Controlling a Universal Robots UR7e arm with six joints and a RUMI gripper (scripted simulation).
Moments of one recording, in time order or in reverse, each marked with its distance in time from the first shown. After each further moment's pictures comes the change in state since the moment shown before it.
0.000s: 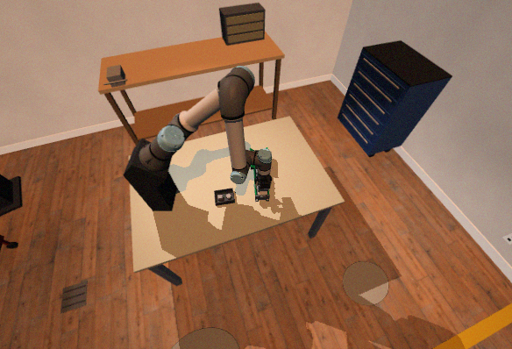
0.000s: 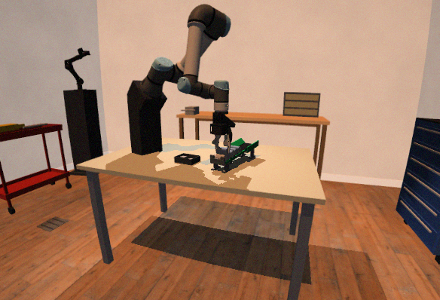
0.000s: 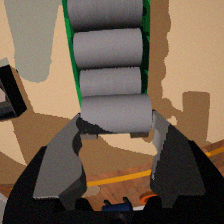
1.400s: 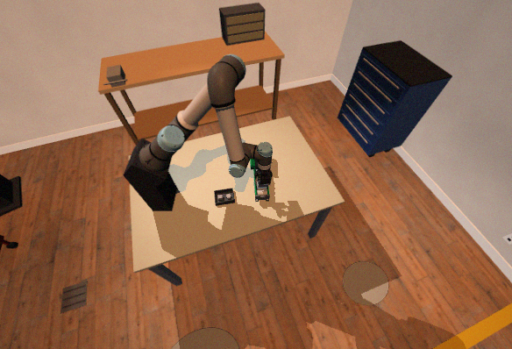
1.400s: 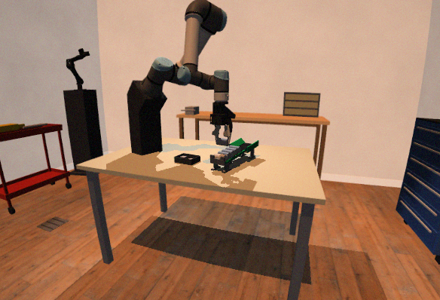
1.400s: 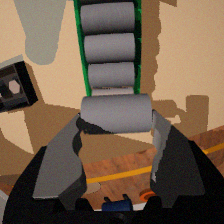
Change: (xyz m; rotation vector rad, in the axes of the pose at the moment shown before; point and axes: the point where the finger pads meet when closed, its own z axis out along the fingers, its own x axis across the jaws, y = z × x) arm 0.000 0.000 -0.049 0.000 0.000 0.000
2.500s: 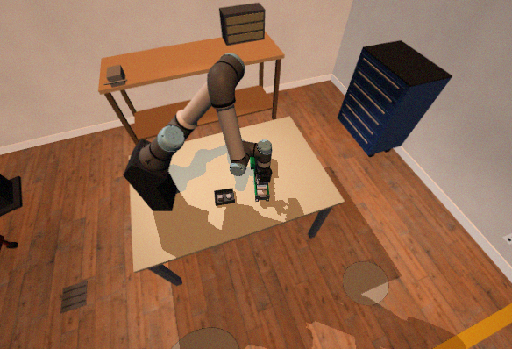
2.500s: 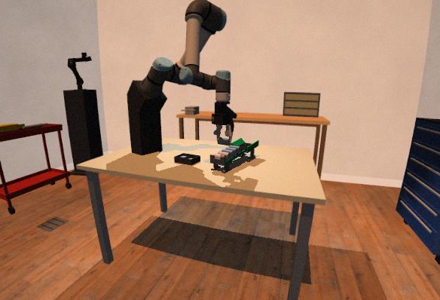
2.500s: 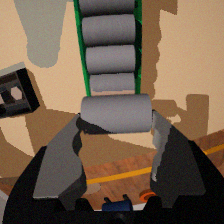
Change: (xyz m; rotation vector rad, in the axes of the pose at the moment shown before) arm 0.000 -0.016 0.000 0.000 0.000 0.000
